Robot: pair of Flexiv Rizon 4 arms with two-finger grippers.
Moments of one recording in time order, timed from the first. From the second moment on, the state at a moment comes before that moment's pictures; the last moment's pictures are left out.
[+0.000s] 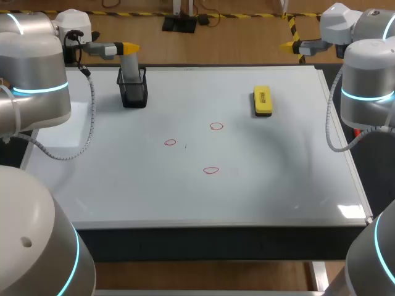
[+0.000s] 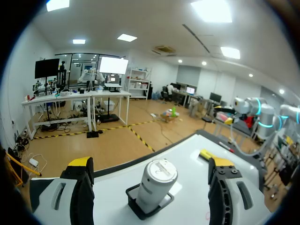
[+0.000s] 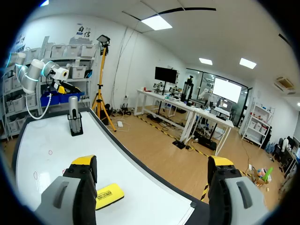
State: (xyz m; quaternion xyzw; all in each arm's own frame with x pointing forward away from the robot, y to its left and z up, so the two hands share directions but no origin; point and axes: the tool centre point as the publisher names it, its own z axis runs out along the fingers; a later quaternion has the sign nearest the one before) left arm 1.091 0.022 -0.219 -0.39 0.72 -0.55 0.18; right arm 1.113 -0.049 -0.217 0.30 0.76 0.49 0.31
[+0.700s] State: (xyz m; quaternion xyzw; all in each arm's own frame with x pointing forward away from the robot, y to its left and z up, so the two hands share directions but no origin) left arm 1.090 0.020 -0.218 -0.38 0.72 -0.55 0.19; right arm 1.113 -0.049 -0.217 0.30 0.76 0.49 0.31
